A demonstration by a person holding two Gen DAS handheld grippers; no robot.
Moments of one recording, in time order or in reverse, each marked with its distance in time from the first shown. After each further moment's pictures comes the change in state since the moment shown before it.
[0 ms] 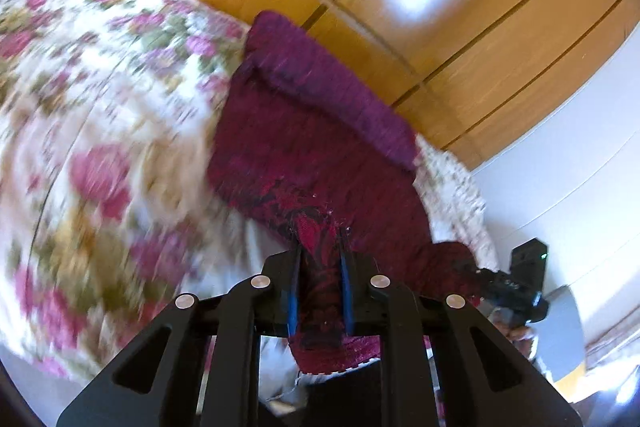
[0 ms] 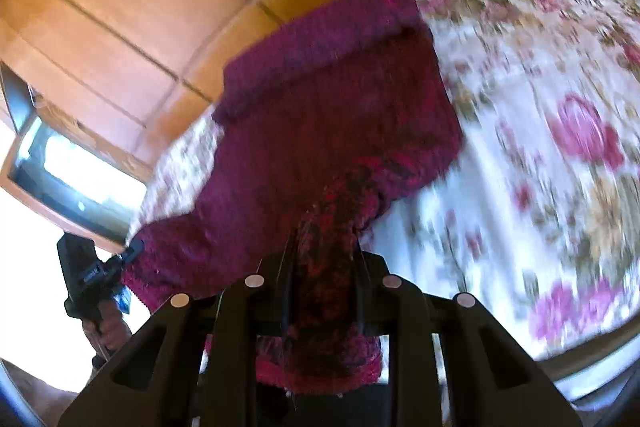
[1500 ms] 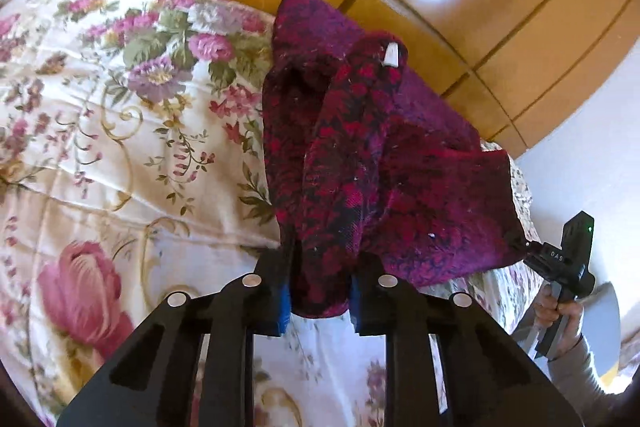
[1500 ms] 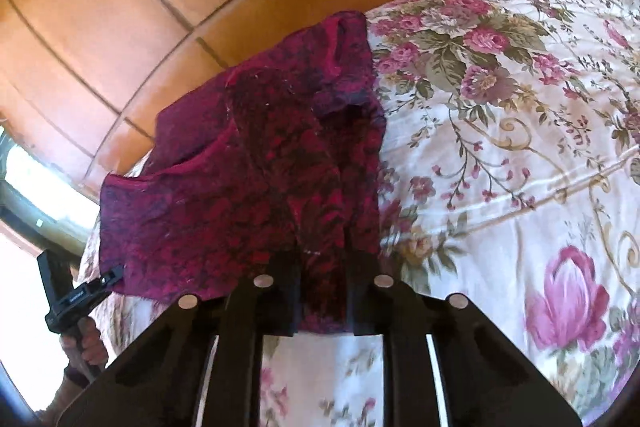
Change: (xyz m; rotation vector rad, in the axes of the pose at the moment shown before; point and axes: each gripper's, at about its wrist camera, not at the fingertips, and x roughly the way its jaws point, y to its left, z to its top) left arm 0.070 0.042 0.043 0.076 0.051 0.130; right arm 0.041 -0.029 0.061 -0.032 -0.073 -0.172
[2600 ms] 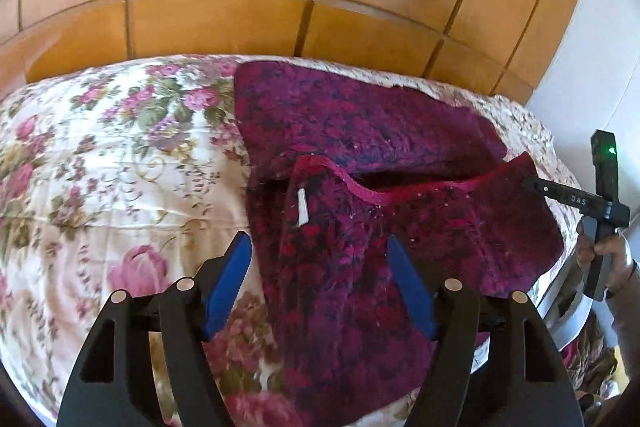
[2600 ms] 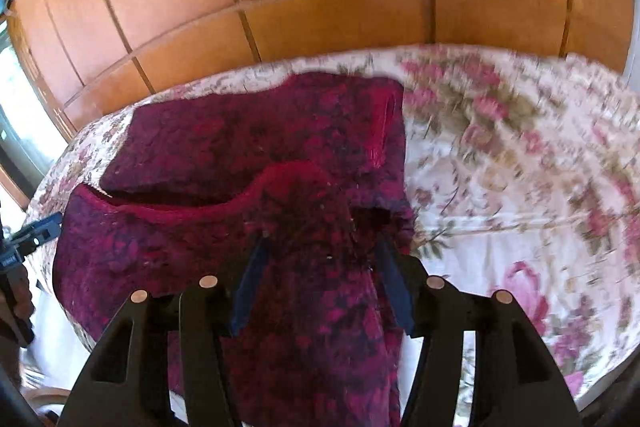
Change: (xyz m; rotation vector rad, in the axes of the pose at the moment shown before) left arm -0.036 -0.053 -0.022 0.296 -0.034 0.167; right arm -0.010 0.056 -0.018 -0.268 -0.036 -0.180
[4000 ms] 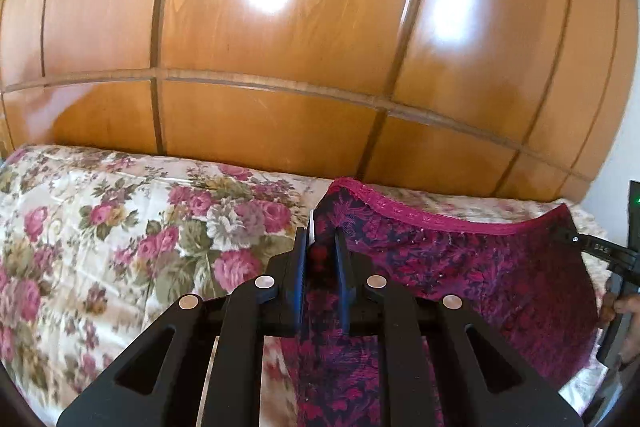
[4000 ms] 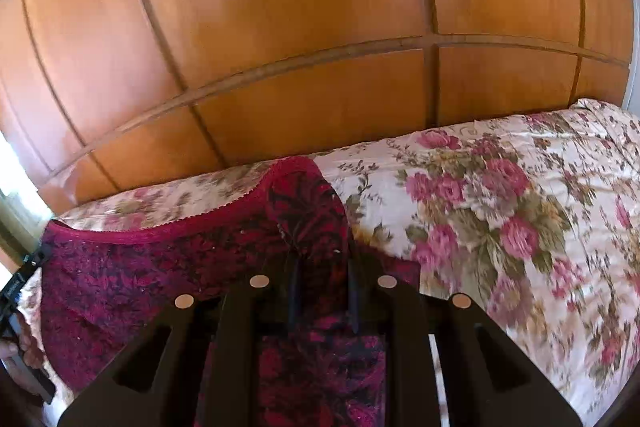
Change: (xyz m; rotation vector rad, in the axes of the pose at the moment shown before) left arm 0.059 0.045 0.158 -0.108 -0.236 0.192; right arm 0.068 -0.007 0.168 0.096 -0.145 -0.068
